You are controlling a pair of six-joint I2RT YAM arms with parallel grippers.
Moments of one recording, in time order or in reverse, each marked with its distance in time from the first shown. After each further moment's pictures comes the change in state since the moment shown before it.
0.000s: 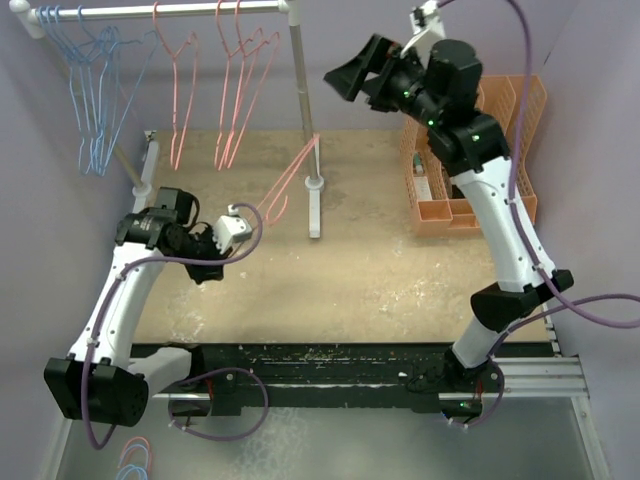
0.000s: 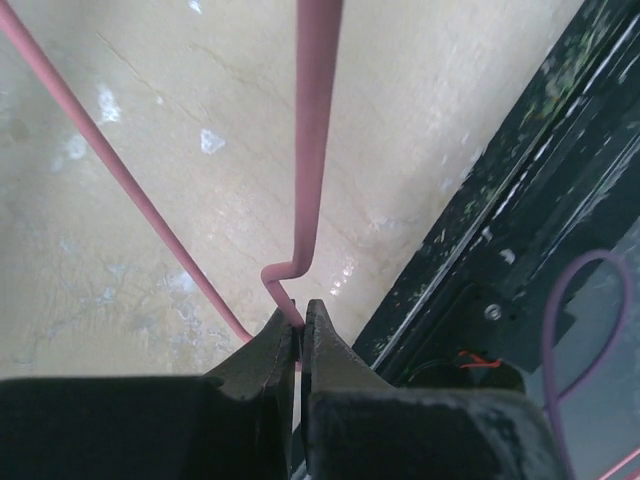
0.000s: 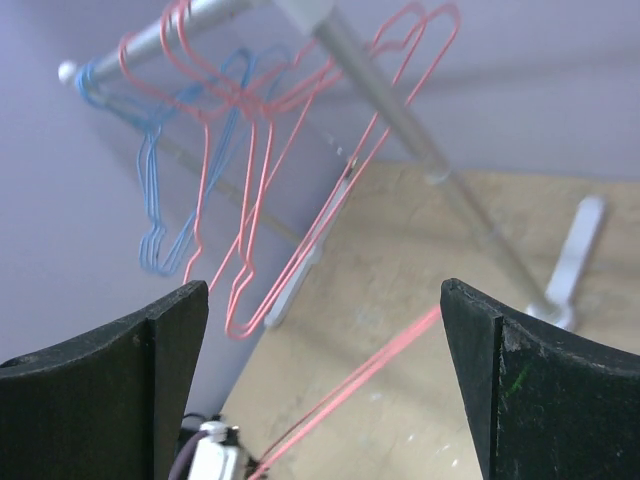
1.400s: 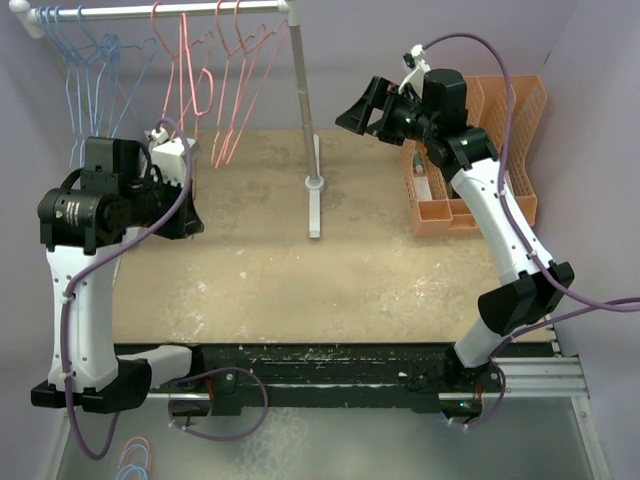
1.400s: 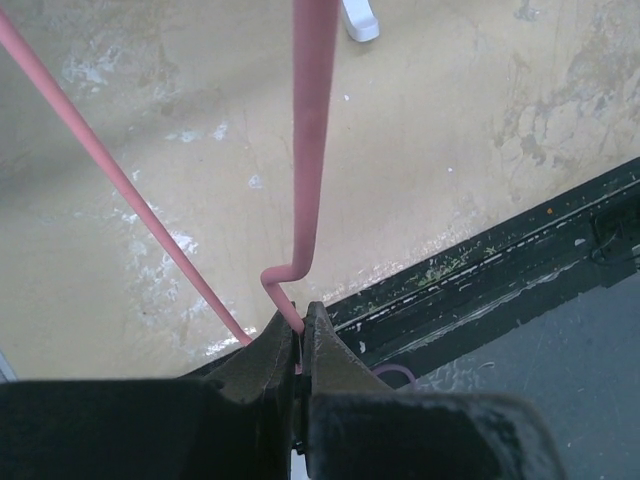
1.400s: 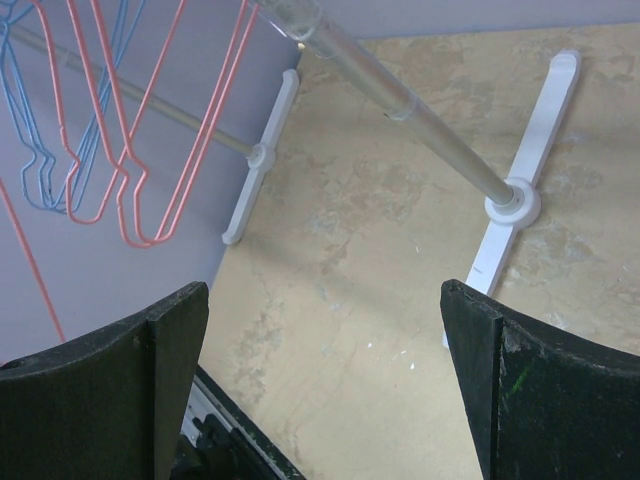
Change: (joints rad) left arm 0.019 0.090 0.812 -0.290 -0.113 -0.748; right arm -0.155 -0.051 -0.292 0.022 -0.178 -0.028
